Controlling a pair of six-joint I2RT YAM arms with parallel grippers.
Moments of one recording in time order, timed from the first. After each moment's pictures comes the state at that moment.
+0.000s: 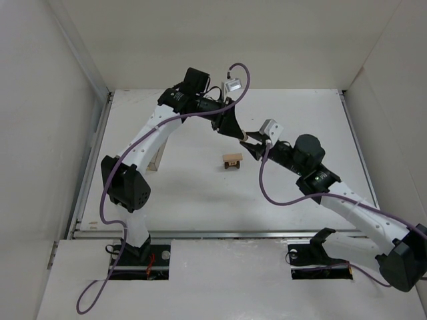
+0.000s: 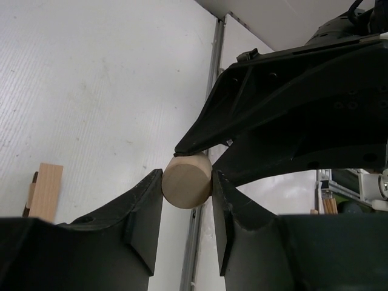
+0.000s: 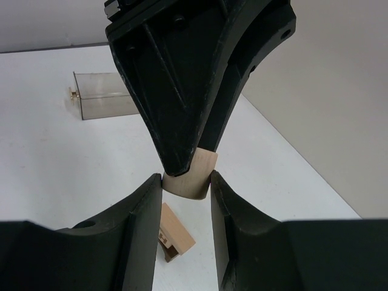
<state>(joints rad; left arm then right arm) -0.52 1.84 1.92 -0.83 1.07 0.00 0.62 1.04 0.79 0.29 -0.33 -0.30</state>
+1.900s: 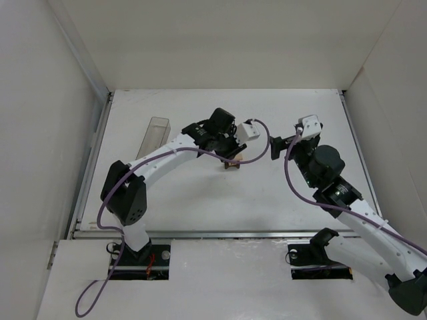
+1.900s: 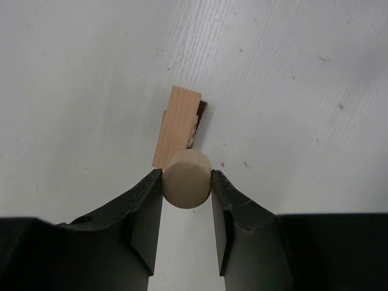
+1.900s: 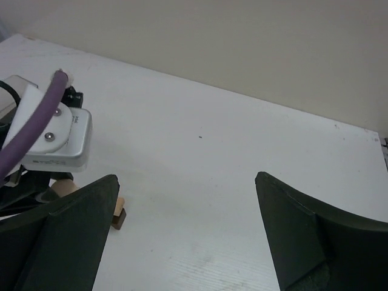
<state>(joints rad) -0.74 1.73 1.48 -0.62 0.20 0.40 0.60 0.81 0.76 0.06 0.32 -0.10</state>
